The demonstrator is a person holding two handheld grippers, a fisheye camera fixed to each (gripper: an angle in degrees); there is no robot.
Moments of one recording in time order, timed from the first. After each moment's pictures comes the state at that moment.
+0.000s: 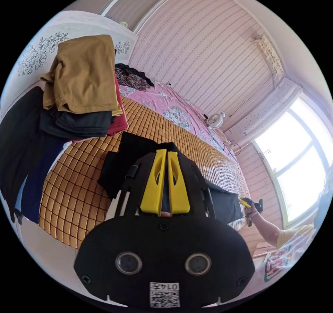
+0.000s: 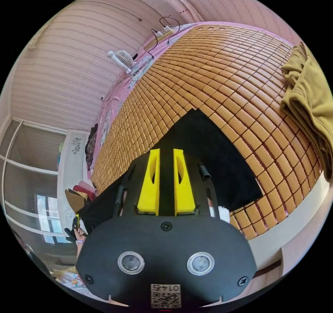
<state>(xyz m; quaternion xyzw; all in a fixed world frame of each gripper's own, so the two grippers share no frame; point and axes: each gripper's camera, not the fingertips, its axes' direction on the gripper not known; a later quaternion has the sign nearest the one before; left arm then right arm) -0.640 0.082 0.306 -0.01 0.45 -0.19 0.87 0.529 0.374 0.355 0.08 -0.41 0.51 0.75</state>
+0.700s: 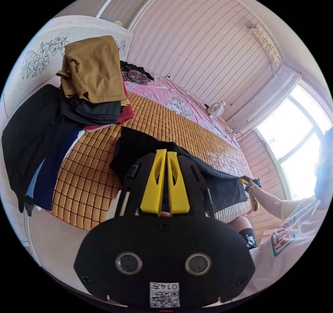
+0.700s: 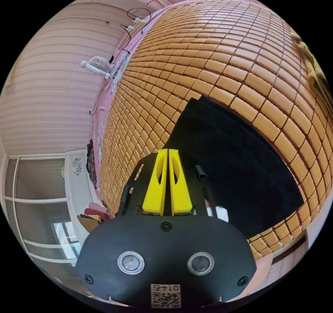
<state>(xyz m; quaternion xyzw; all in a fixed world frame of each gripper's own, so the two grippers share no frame) -0.685 0.152 0.262 -0.03 0.44 -0.16 0.88 0.510 0.335 0.402 0.04 -0.44 0.58 0.68</state>
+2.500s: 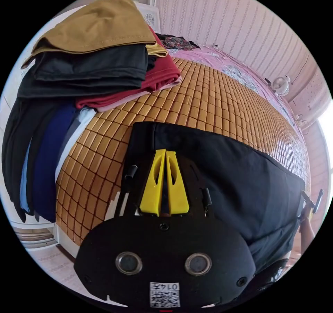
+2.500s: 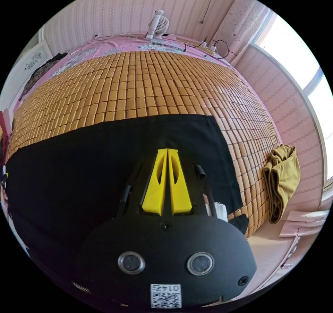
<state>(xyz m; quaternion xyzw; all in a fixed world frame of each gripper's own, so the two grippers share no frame) -0.522 0.130 0.432 -0.16 0.24 -0.11 0.95 0.275 0.159 0.363 0.04 -0.08 0.30 0.95</state>
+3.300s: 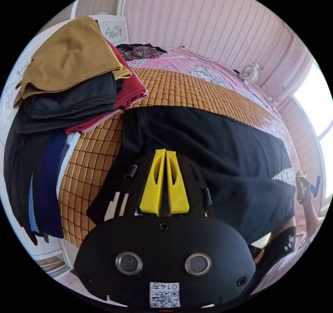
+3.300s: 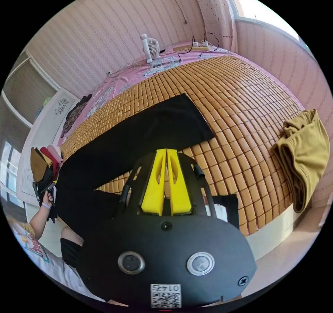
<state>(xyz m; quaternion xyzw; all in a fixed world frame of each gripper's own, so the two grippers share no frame) -0.534 0.139 0.377 -0.12 0.33 -0.03 0.94 0.402 0.311 0.333 0.12 -0.26 0.39 0.87</state>
